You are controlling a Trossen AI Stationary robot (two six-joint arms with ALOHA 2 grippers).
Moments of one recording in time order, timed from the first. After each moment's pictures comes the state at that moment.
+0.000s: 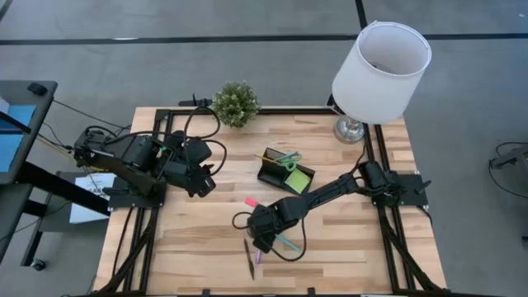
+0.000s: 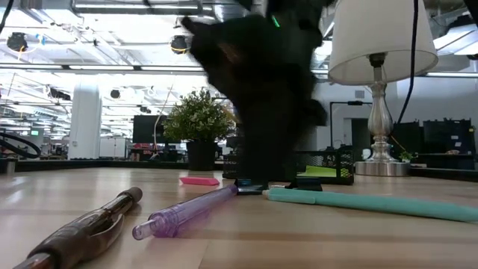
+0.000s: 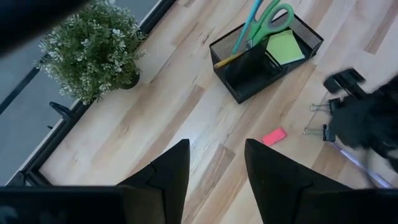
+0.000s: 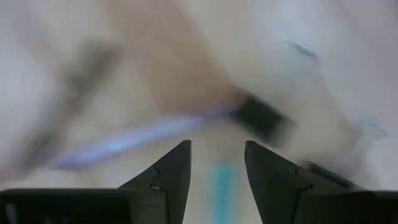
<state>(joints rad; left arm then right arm) -0.34 1.43 1.78 -1.56 -0.59 -0.81 0.34 2.21 1.69 -0.81 -0.02 0.86</state>
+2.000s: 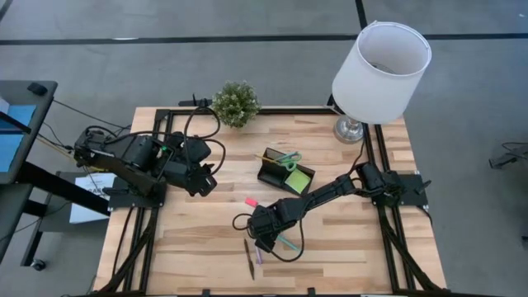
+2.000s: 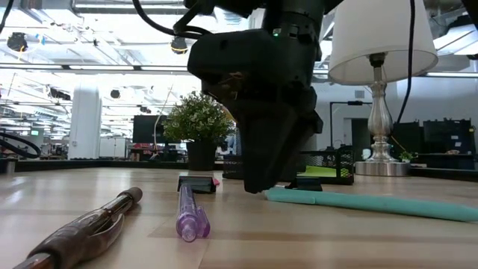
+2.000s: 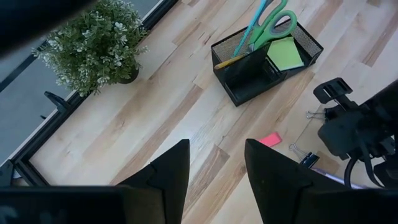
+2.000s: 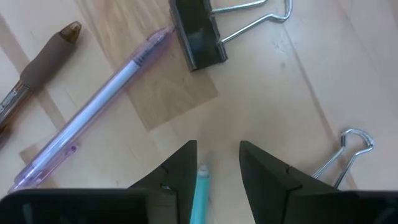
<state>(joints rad) -0.34 1.43 1.78 -1.56 -0.59 -0.88 0.34 2.23 1.69 -0.81 0.01 0.78</state>
